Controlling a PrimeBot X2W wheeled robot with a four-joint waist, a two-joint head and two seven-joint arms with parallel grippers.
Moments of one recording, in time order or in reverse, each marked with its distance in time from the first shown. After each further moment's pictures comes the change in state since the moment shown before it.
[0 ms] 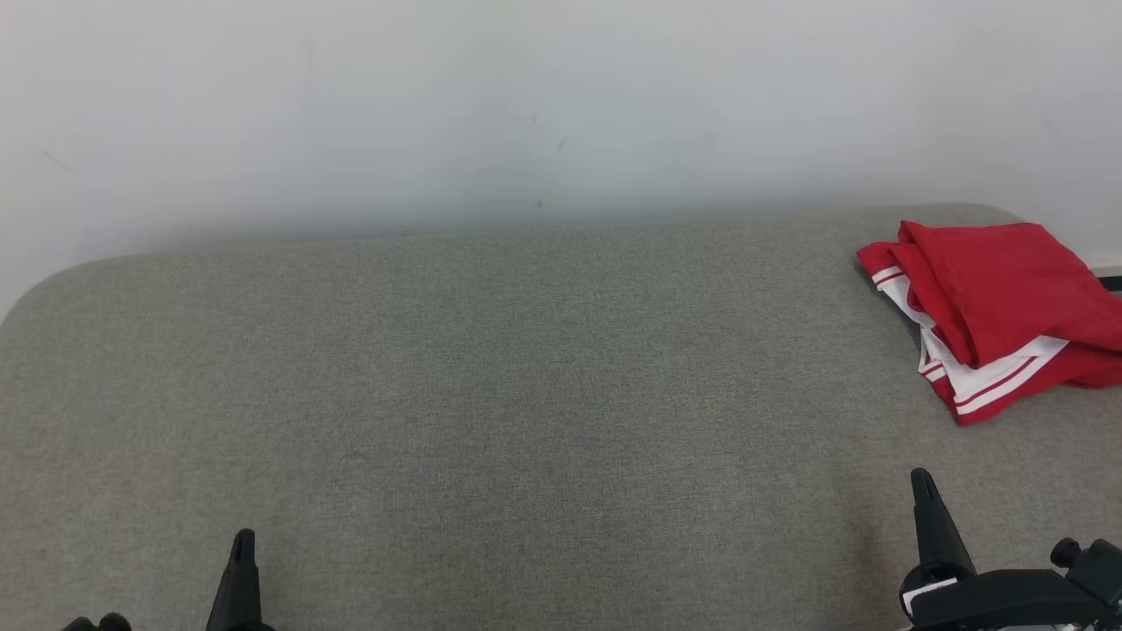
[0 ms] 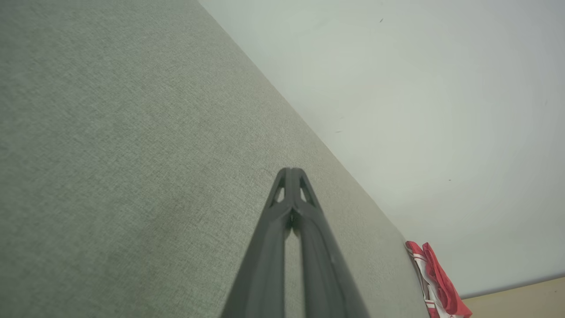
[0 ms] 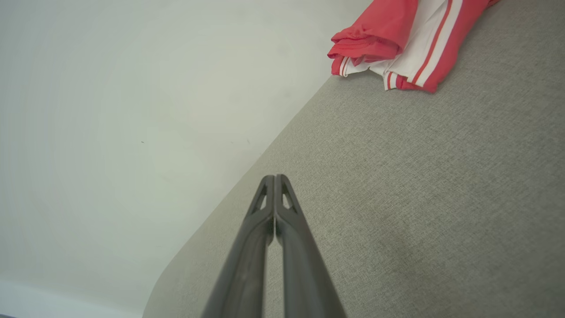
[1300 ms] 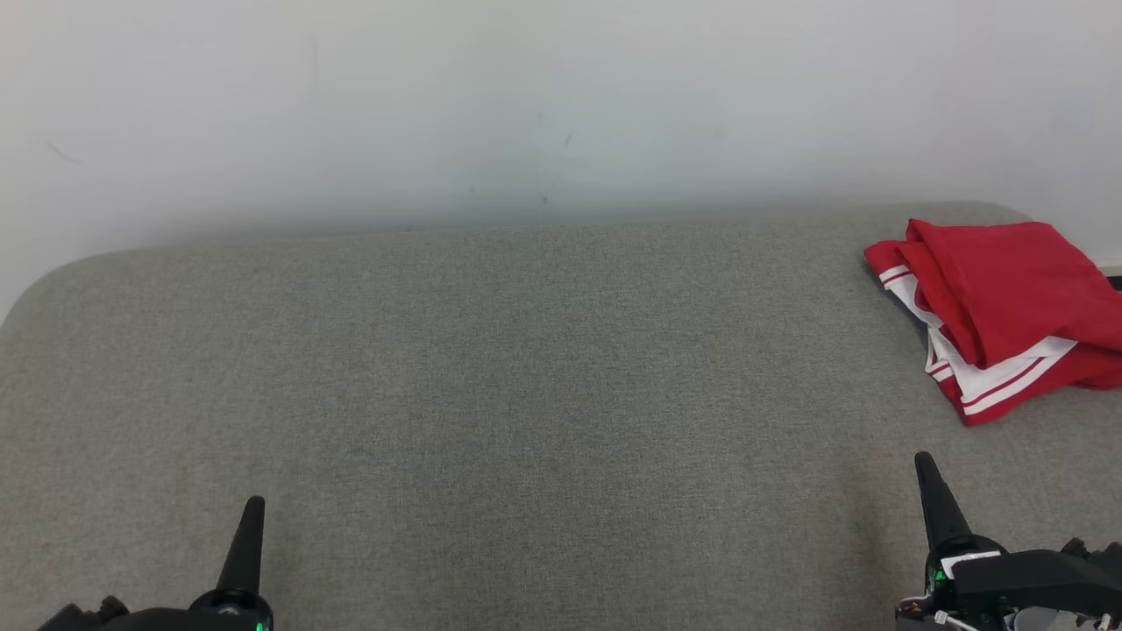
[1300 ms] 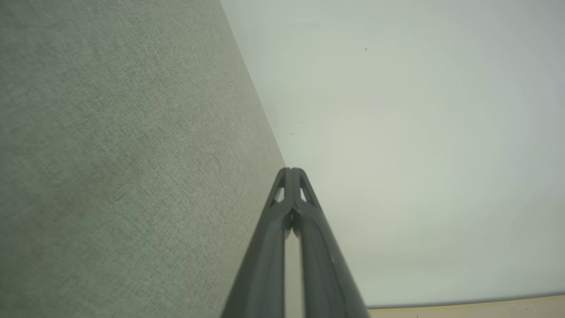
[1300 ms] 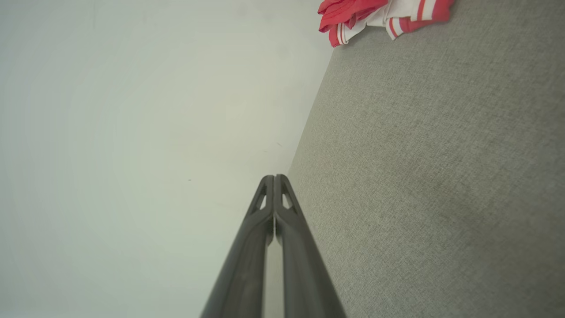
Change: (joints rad) left arm -0.065 0.003 0.006 0.024 -0.425 -0.028 0.106; right arm -0.040 0.032 -0.061 0.001 0.380 0.000 0.108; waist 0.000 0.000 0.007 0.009
